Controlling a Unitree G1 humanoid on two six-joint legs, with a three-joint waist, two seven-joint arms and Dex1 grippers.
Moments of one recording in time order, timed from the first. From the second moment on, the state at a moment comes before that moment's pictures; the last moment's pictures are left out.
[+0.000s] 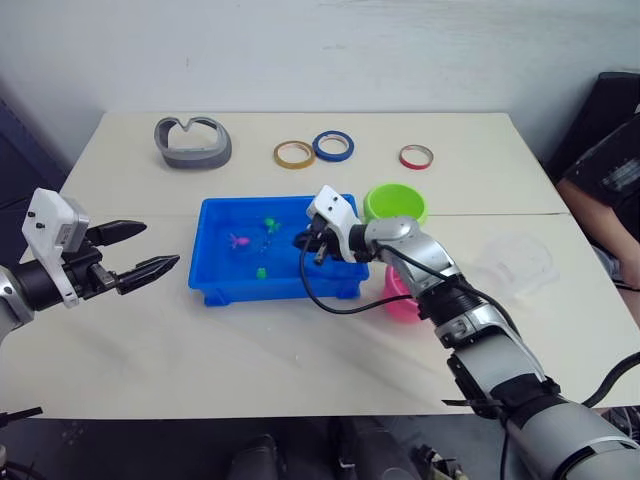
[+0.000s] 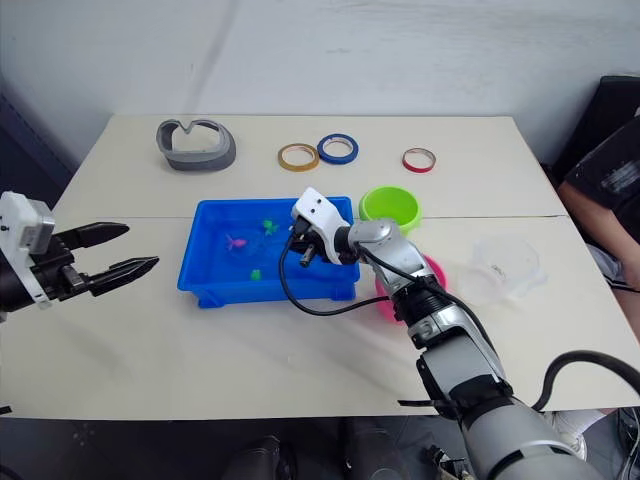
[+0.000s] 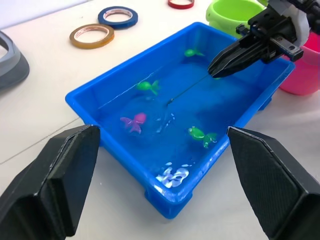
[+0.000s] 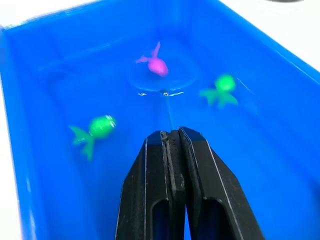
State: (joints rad) left arm -0.15 0.92 0.54 -0.25 -0.55 0.69 -0.89; right arm -0.97 -0.18 0.32 0.52 0.14 0.45 0.82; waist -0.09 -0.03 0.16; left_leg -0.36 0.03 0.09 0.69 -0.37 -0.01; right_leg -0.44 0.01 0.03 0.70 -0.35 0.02
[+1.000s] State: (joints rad) left arm -0.81 0.62 -0.04 0.17 -0.48 0.47 -1.18; right arm -0.30 -0.65 -0.30 -0.61 0.50 0.84 0.75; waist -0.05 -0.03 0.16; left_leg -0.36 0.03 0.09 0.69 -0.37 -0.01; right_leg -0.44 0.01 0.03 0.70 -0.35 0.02
